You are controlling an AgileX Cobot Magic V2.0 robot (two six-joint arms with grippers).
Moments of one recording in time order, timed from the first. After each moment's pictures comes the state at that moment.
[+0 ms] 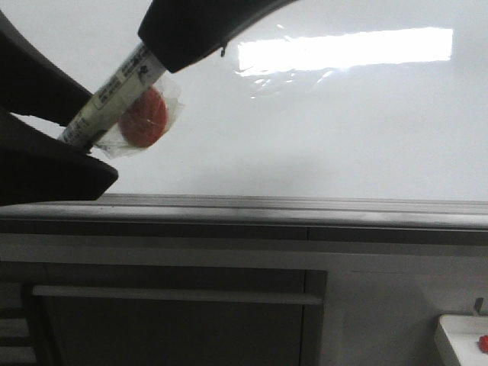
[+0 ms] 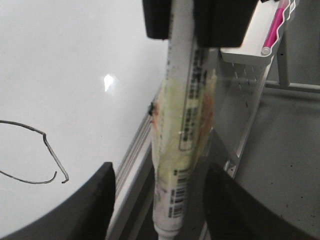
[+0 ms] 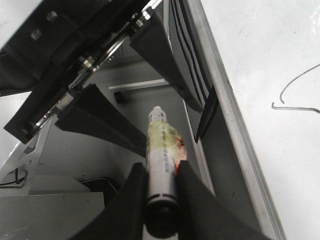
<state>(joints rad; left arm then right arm) -0.94 0.95 -0.50 0.44 0.19 0.09 0.78 1.26 -1.03 0.67 0.69 -0.97</state>
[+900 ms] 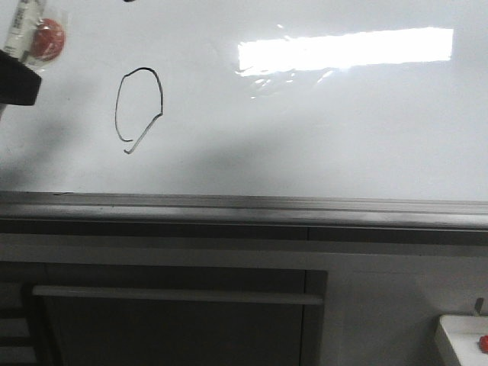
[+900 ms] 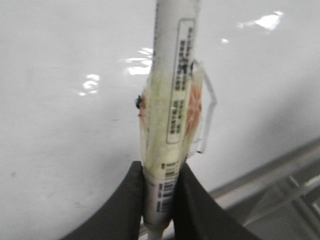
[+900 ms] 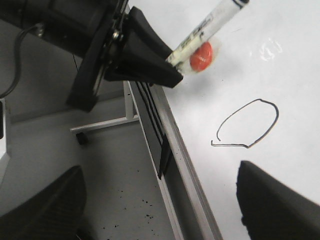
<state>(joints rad) -0.50 0.99 -0.51 0.31 0.08 -0.38 0.77 1.24 -1.03 0.68 0.51 -0.95</state>
